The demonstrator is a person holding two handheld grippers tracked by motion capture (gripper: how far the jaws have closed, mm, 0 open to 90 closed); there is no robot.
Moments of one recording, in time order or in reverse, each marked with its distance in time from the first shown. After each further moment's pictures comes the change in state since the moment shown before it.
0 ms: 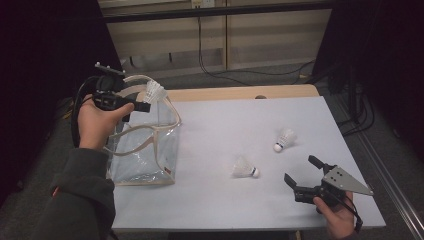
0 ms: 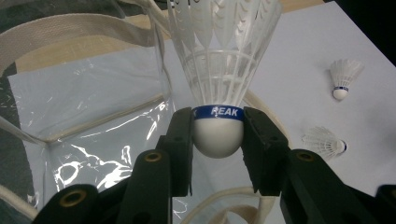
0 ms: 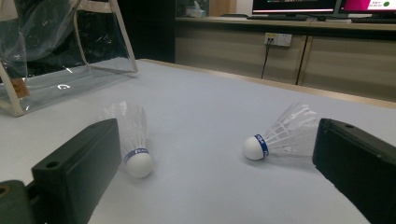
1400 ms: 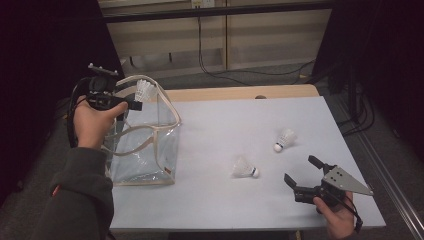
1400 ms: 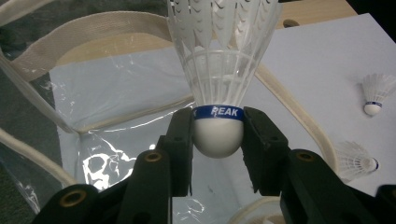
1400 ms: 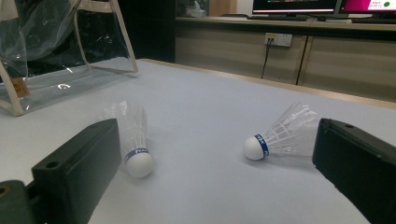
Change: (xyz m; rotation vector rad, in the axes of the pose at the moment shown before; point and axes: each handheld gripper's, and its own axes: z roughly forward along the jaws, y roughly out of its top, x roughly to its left) left arm 0.019 -0.004 0.000 -0.023 0.080 -0.058; right arm 0.000 0.000 0.000 0.001 -0.001 -0.003
